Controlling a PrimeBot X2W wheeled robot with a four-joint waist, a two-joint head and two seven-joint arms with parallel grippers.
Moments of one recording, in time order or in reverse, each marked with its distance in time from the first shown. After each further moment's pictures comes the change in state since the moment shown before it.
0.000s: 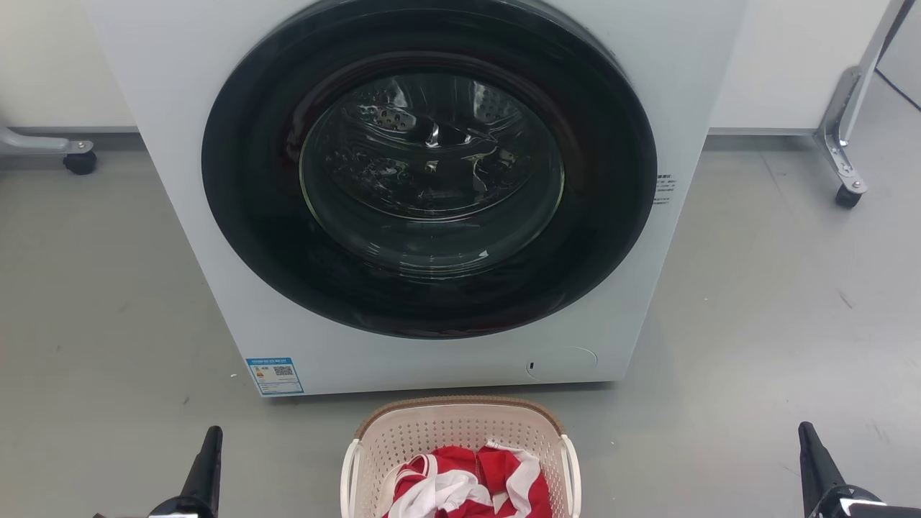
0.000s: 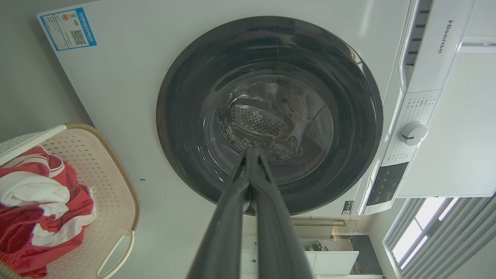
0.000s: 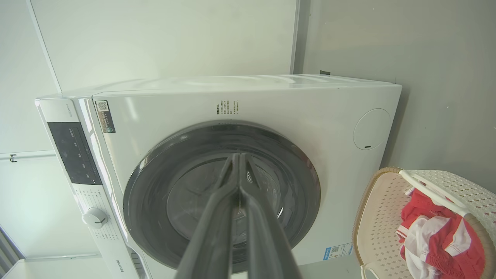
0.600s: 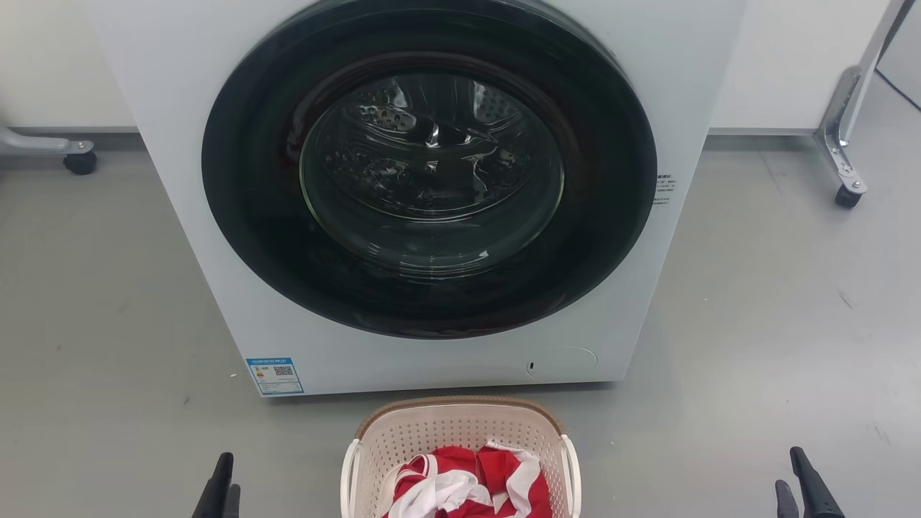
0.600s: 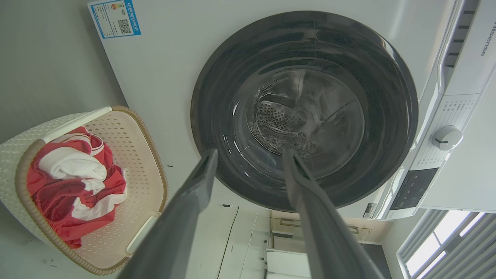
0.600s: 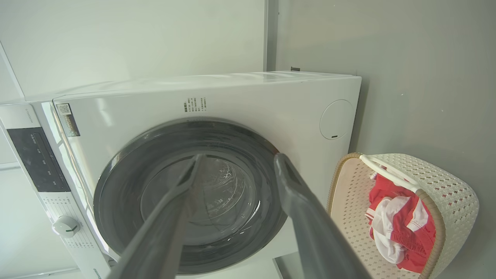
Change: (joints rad) left arm 0.052 -0.013 -0.014 0.047 0.001 0.002 -0.010; right arm 0.046 0.020 0.017 0.050 0.000 -0.005 -0.010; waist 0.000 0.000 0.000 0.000
